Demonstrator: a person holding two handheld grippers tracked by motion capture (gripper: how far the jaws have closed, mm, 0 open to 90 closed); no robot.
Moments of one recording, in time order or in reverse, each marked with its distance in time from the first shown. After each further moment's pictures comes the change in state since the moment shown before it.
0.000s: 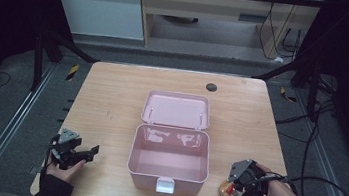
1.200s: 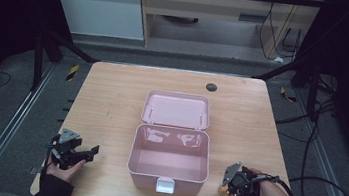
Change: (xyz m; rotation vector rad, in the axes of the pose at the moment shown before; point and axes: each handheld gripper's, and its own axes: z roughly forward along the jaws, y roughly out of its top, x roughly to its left) left arm 0.000 0.000 0.001 0.007 -0.002 -0.001; right arm 0.000 -0.002 0.033 0.071 0.059 -0.020
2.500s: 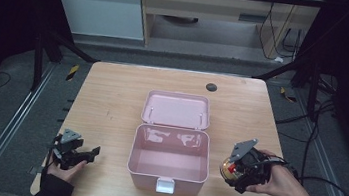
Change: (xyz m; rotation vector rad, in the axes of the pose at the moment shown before) left arm -0.002 0.000 0.002 0.027 -0.011 0.012; right arm -0.020 0.027 -0.082 -0.167 -0.088 0.105
